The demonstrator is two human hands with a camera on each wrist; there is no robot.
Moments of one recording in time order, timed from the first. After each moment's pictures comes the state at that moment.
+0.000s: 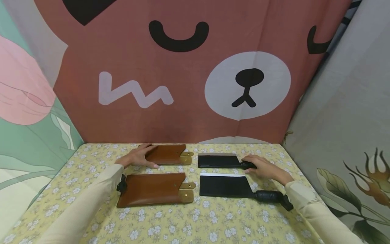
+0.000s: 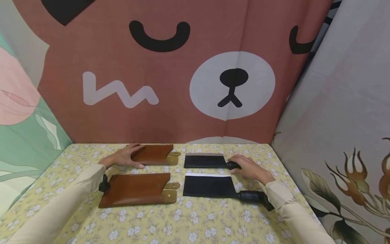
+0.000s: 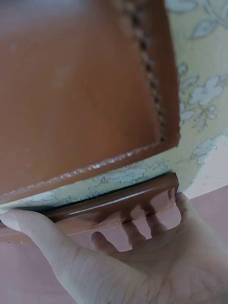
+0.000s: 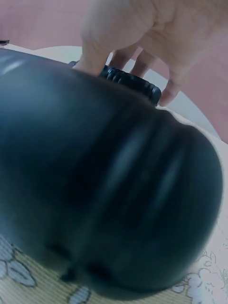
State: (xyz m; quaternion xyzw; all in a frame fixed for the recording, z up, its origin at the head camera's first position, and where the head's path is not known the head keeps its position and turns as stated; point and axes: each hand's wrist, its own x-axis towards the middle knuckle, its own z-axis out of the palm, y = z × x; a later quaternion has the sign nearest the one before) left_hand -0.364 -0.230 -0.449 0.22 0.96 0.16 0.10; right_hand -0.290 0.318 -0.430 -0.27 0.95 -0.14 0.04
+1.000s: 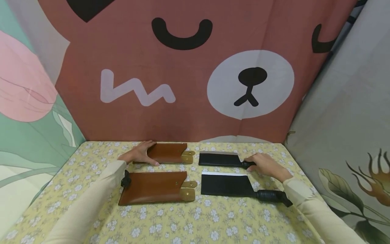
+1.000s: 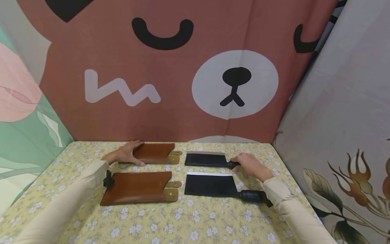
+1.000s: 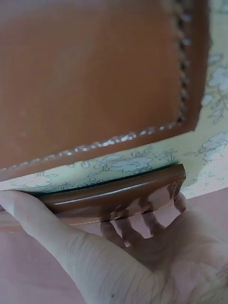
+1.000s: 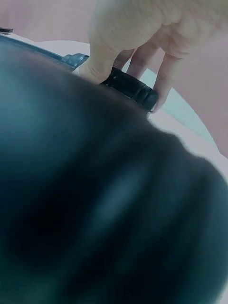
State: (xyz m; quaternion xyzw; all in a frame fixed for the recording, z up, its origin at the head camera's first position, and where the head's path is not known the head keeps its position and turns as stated) left_hand -0.374 -0.229 -0.448 0.19 0.95 0.20 0.12; right_hand -0.301 0.313 -0.427 -0.27 0.96 -0.06 0.02
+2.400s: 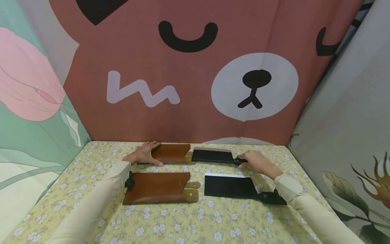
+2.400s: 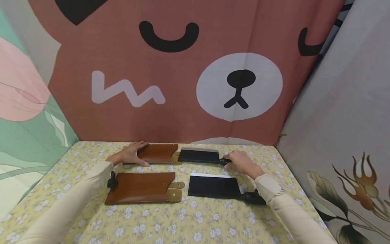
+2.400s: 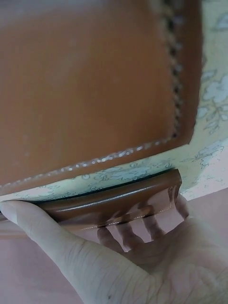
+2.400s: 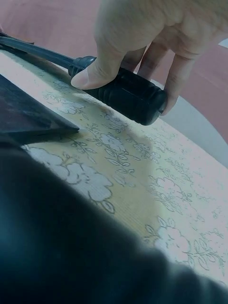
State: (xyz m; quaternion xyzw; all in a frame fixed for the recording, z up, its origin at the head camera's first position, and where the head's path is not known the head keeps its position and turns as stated) left_hand -0.368 -0.231 -0.447 0.20 0.96 0.19 0.10; right_hand -0.312 0.268 -0.417 -0.30 0.95 -0.05 -0.02
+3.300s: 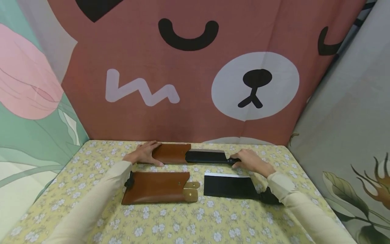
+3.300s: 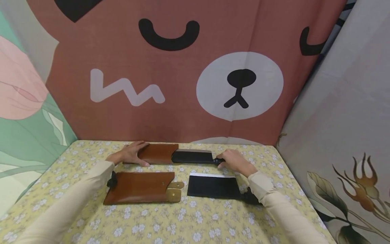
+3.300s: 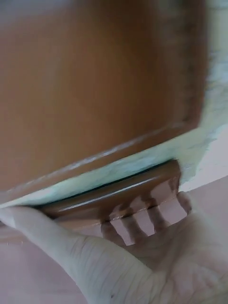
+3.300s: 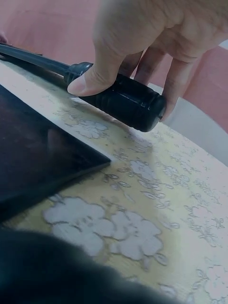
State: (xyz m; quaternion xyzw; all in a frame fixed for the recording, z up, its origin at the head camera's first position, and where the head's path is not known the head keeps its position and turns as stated) left_hand -0.366 -0.223 -0.443 0.21 0.96 0.13 0.09; right_hand -0.324 0.248 -0.419 -0.31 0.95 -0.05 0.00
